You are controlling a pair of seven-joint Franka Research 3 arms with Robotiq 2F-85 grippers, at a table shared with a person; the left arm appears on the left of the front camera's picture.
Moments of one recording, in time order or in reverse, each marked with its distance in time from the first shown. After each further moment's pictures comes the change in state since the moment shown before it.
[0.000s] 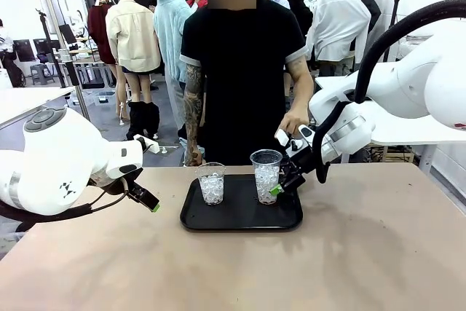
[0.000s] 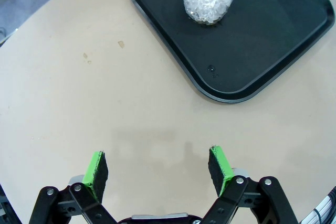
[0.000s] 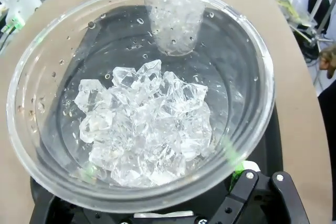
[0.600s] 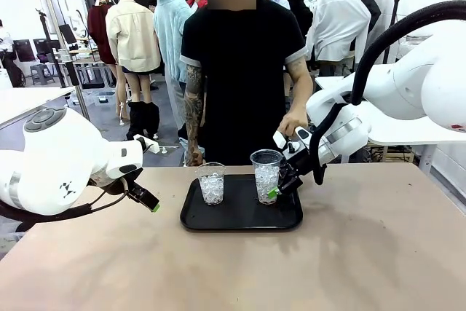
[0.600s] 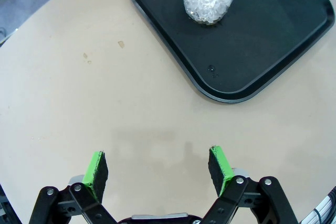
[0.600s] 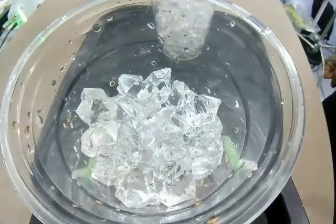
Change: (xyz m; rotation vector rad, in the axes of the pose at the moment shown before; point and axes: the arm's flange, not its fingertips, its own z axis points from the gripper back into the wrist) left arm 0.000 0.000 0.000 0.000 0.000 0.000; right arm 0.002 0.001 -0.009 0.014 -0.002 0.030
